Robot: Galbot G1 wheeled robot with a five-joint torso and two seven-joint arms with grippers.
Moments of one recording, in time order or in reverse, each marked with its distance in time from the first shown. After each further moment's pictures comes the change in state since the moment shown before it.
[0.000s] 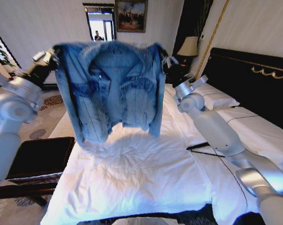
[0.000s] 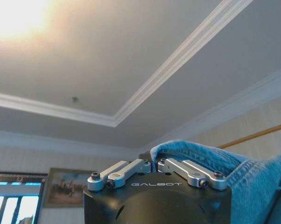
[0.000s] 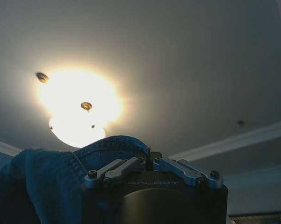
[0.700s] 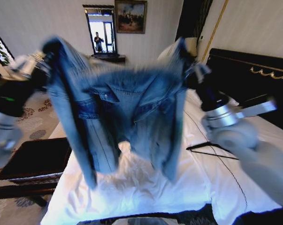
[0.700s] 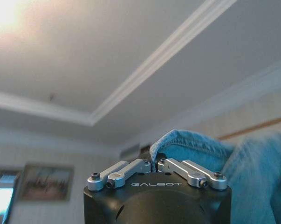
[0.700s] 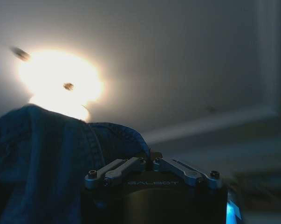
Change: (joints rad) left arm 0.600 -0.042 -0.650 -0.514 -0.257 0.143 -0.133; right arm -0.460 -0.433 0.422 0.680 0.153 -0.190 0.452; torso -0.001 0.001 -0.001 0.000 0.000
